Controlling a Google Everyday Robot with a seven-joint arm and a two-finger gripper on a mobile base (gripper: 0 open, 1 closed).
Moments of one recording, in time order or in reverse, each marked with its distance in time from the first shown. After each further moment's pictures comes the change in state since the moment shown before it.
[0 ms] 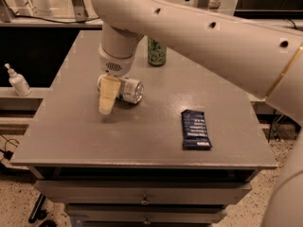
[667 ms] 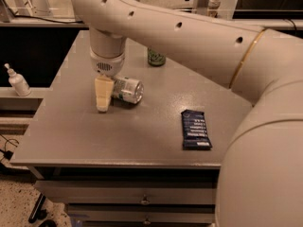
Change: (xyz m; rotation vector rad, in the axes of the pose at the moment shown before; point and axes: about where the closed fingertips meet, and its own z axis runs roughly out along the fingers) arm -0.004 -0.015 0.025 -0.012 0.127 0.024
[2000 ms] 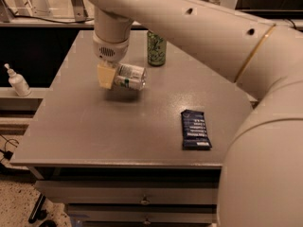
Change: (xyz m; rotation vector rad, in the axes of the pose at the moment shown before) arm -0.007 -0.012 -0.032 -0.006 -0.060 0.035
